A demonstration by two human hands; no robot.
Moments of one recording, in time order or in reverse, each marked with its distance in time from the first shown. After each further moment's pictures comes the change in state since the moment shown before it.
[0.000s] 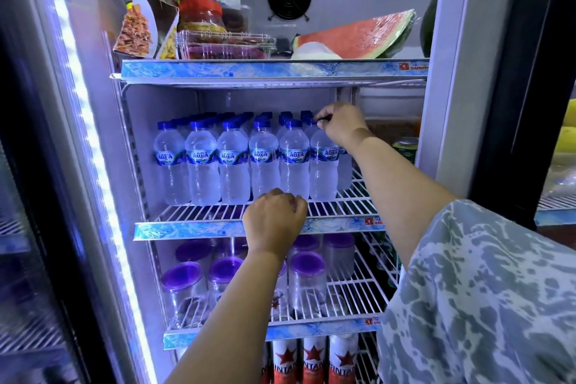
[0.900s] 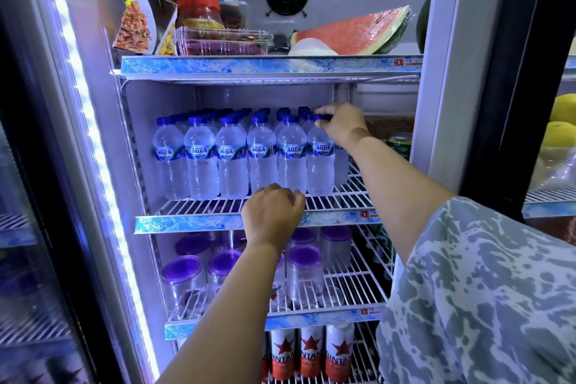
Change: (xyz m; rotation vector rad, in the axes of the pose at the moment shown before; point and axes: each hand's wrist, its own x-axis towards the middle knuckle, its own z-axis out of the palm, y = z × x) left_hand -0.002 0.003 -0.003 0.024 -0.027 0.008; right_hand -0.017 0.003 -0.003 0.097 0.005 0.042
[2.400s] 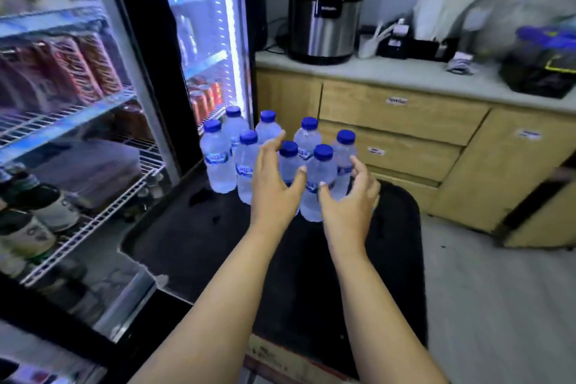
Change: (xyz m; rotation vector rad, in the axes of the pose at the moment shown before) left_hand -0.482 0.484 -0.043 -1.479 -0.854 0.508; right_hand -0.675 0.271 -0.291 -0.292 1.190 0.975
